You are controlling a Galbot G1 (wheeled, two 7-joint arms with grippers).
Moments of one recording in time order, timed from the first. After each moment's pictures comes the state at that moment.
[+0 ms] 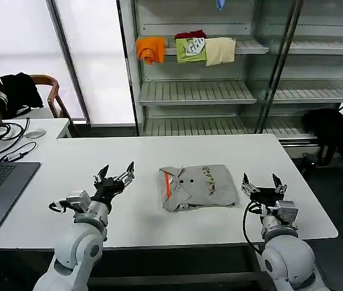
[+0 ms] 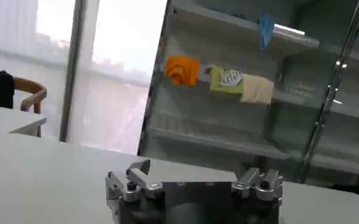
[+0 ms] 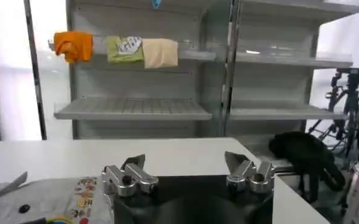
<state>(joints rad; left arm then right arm) 1.08 -1.28 -0.38 -2.07 -0.58 0.50 -0.31 -1.19 1.21 0.44 2.15 0.38 -0.56 0.41</state>
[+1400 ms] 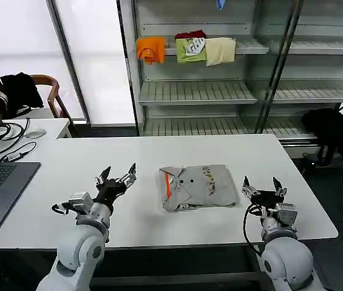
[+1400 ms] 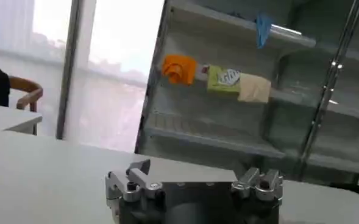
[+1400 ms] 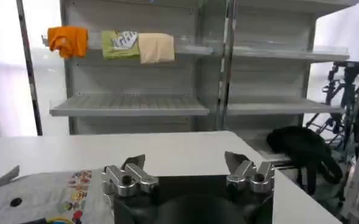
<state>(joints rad) 1.10 -1.29 -0.37 -2.05 -0.56 0.47 -0.29 -1.21 1.22 0.45 2.12 0.37 -0.53 0.40</state>
